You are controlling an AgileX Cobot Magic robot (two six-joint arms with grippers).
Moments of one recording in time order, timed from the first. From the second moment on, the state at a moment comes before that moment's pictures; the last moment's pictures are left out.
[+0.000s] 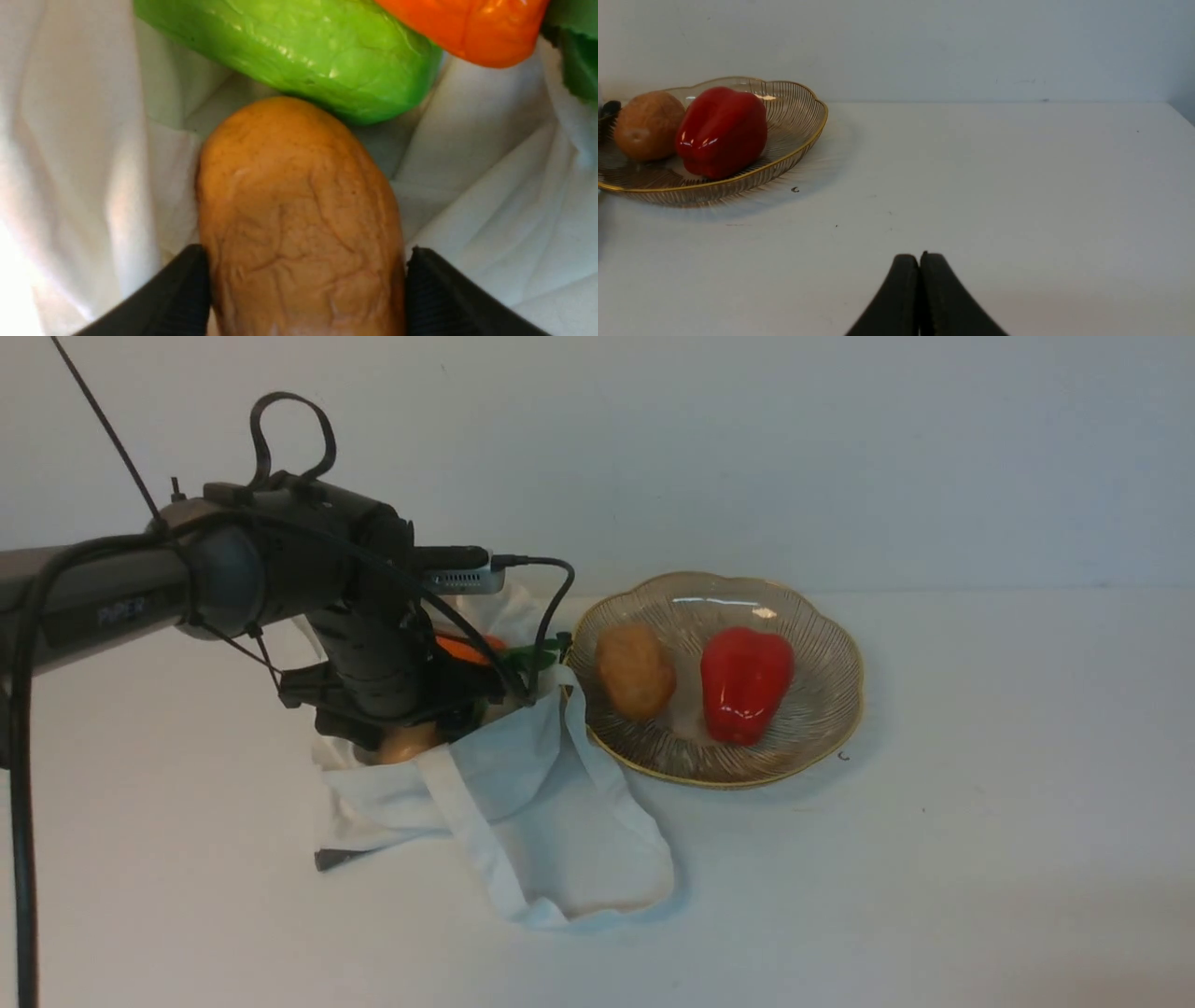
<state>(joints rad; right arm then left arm) 0.01 -0.01 0.03 0.05 0.36 -0.03 -0.32 1.99 -1.44 0.11 0.81 -0.44</state>
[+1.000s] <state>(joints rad) 0.01 -0.01 0.03 0.05 0.36 -0.03 -0.52 2.12 -1.88 -0.25 0.94 -0.10</state>
